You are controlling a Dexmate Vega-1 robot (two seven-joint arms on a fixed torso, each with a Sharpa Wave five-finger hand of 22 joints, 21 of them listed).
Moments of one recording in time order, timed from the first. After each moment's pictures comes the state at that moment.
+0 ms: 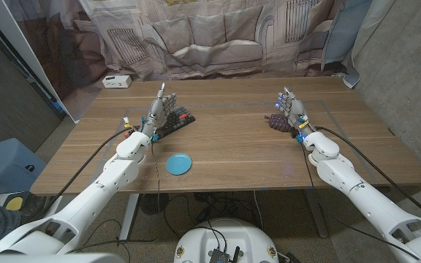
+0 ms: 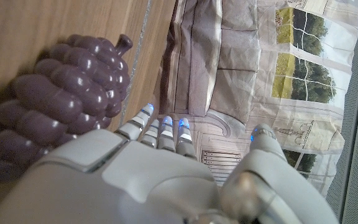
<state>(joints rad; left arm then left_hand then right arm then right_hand) 0.85 0.52 0.36 -1.32 -0.67 -0.31 -0.08 0.22 -0.02 0.01 0.11 0.24 0.17 0.12 0.18 0.17 0.17 0.11 0.19 0.25 0.07 0.09 0.18 0.18 0.02 0.03 0.21 0.17 -0.87 -0.52 -0.36 -1.33 0.66 0.29 0.03 0.23 0.00 0.28 -0.12 0.18 0.15 0.06 0.19 0.18 0.09 0.10 0.21 0.19 -0.05 0.03 0.21 0.21 0.13 -0.04 0.20 0.17</state>
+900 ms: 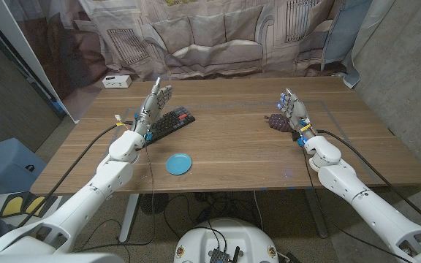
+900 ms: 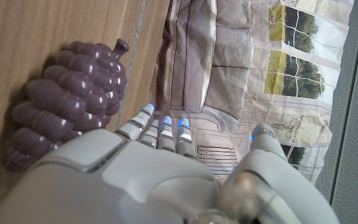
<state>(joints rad) 0.87 0.55 0.33 -1.33 -0.57 -0.45 -0.04 0.25 0.01 0.02 0.10 0.24 0.23 0.11 0.20 0.18 0.24 0.10 0.22 0.22 0.14 0.08 0.20 0.18 0.07 0.06 0.22 0.17 -0.93 -0.53 -0.34 -1.40 0.65 0.32 -0.01 0.23 0.00 0.28 -0.12 0.18 0.15 0.06 0.19 0.18 0.09 0.11 0.21 0.19 -0.05 0.03 0.21 0.21 0.13 -0.04 0.20 0.17</state>
